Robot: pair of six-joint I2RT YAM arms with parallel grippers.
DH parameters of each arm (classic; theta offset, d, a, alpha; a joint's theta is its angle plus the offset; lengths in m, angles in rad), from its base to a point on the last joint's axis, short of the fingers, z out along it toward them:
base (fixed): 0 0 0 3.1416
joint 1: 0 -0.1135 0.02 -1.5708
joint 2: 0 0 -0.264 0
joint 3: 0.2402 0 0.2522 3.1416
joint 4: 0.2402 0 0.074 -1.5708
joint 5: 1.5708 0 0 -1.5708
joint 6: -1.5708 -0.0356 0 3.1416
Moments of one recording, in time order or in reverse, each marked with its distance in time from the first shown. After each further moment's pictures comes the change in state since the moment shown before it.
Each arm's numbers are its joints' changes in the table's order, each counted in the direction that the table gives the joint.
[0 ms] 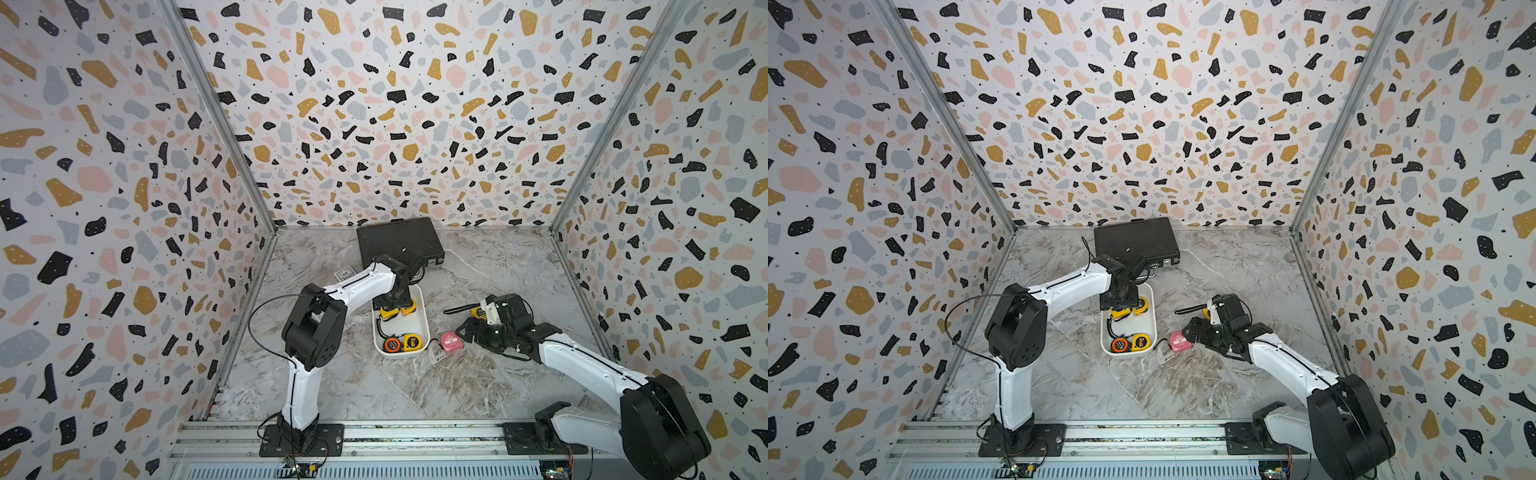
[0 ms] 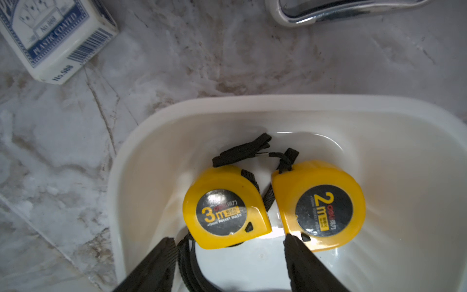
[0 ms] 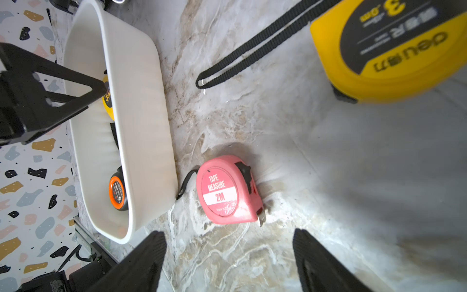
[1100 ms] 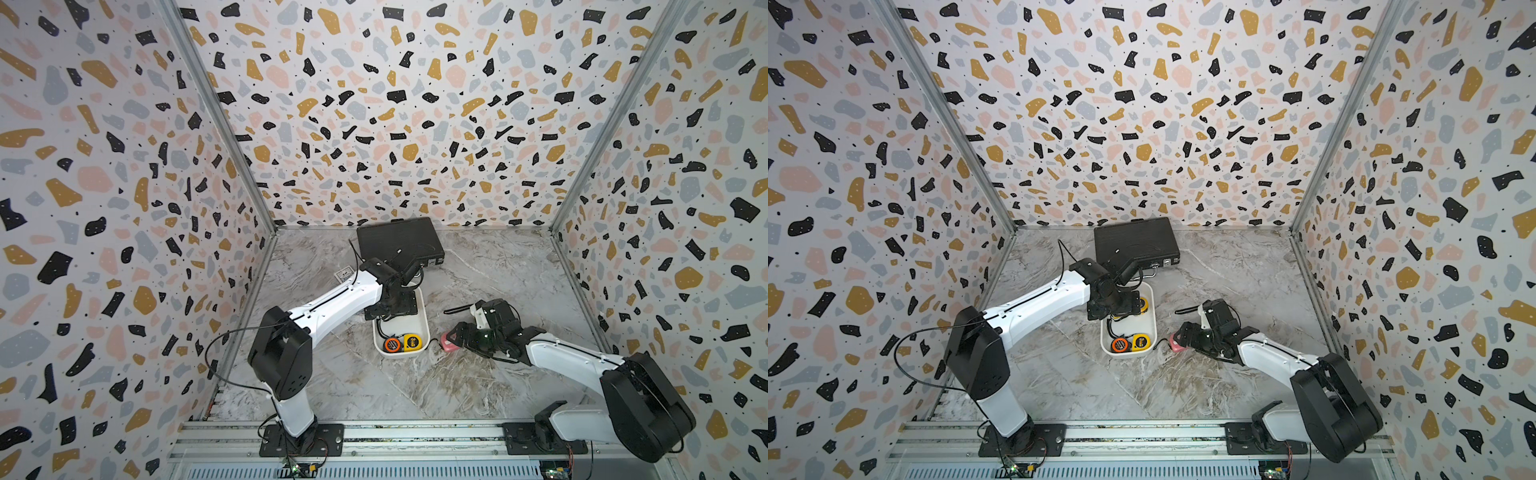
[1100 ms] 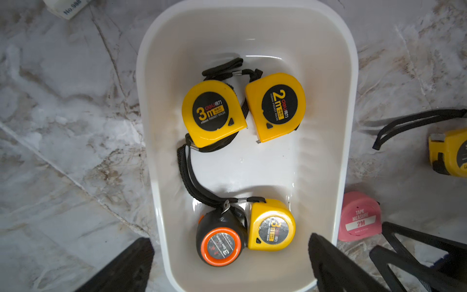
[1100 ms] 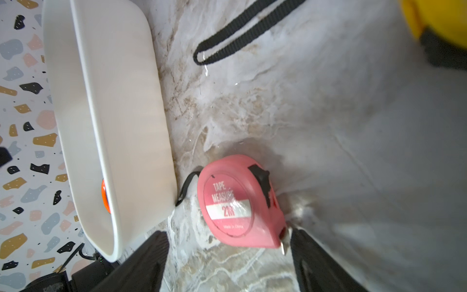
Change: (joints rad) left arm 0.054 0.246 -0.084 0.106 0.117 0.019; right arm -0.089 -0.093 -0.046 -0.151 0.005 -0.086
